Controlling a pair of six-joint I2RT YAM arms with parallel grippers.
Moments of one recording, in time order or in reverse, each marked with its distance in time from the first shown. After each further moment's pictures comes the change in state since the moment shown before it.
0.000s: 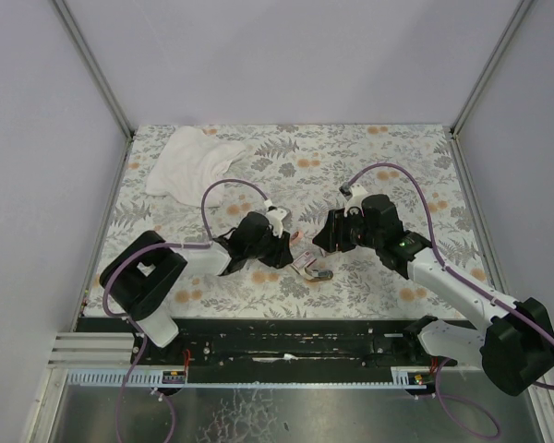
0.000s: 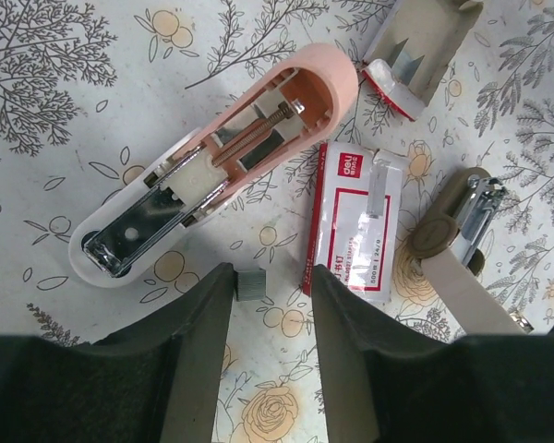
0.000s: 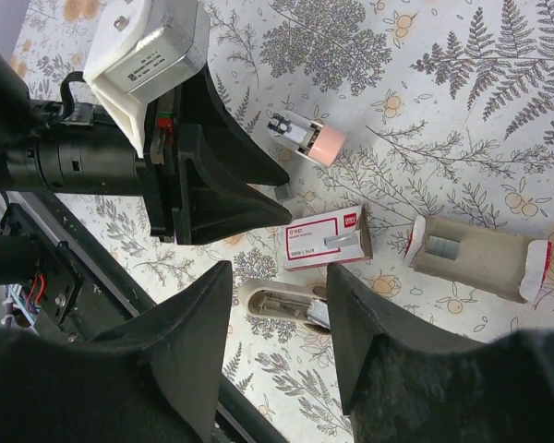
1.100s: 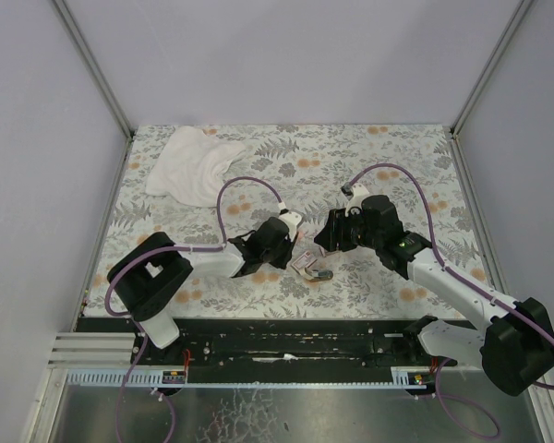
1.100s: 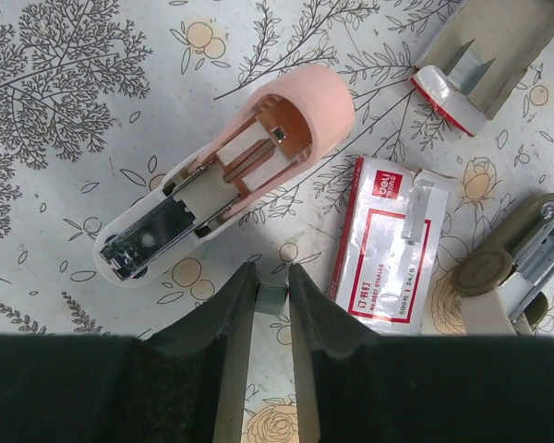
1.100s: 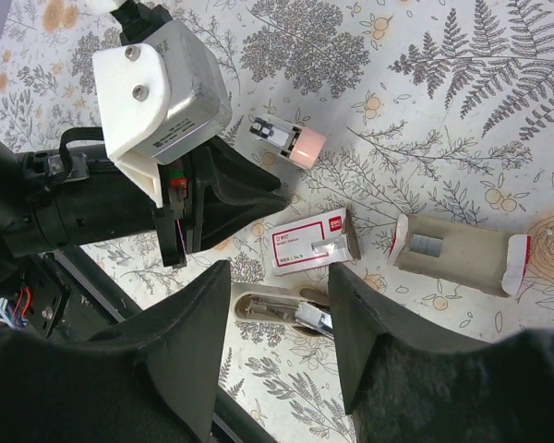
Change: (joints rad) left arm -0.135 0.027 0.105 -0.173 -0.323 0.052; right arm 0.000 0.000 -0.006 0.000 0.039 0.003
